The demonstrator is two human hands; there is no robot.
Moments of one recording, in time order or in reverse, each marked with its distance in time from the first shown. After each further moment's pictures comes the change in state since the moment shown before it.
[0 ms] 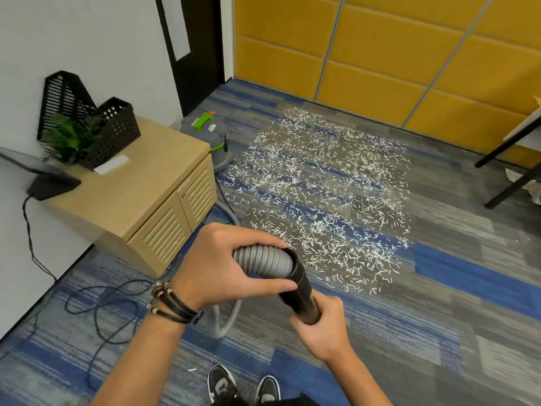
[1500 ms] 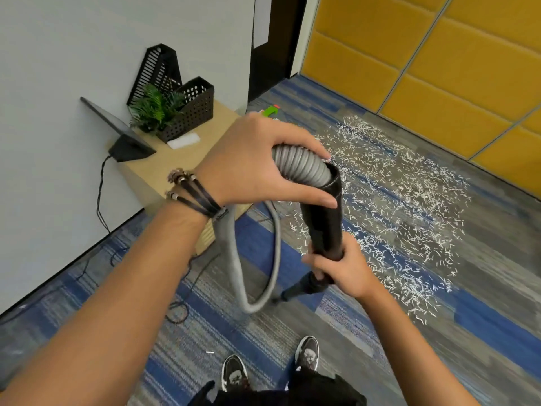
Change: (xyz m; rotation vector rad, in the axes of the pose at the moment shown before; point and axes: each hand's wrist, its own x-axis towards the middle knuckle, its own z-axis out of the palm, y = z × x) left_hand 0.044 -0.044 -0.177 0.143 0.105 0.028; right_hand 0.142 -0.091 0.092 0.324 -0.502 -0.016
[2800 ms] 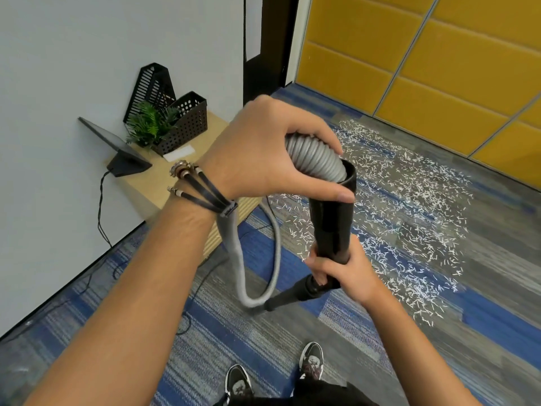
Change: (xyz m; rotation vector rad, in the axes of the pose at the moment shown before) left_hand 0.038 0.046 0.015 0.050 -0.035 0.061; right_hand -0.018 -0.016 -0.029 0.113 -0.033 -0.060
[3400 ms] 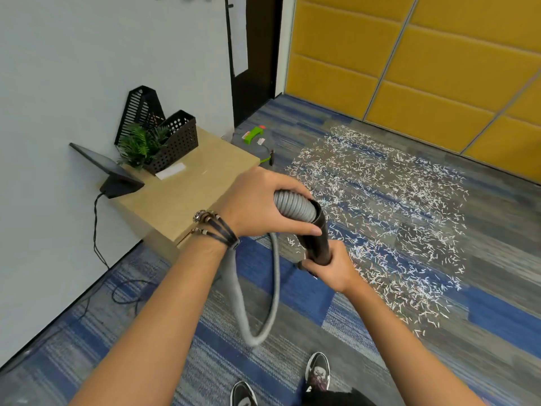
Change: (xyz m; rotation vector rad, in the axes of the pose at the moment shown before) left_hand -0.008 -0.046 0.071 0.109 -0.095 -0.148; right_hand 0.027 0.080 -0.041 -0.287 0.190 0.083
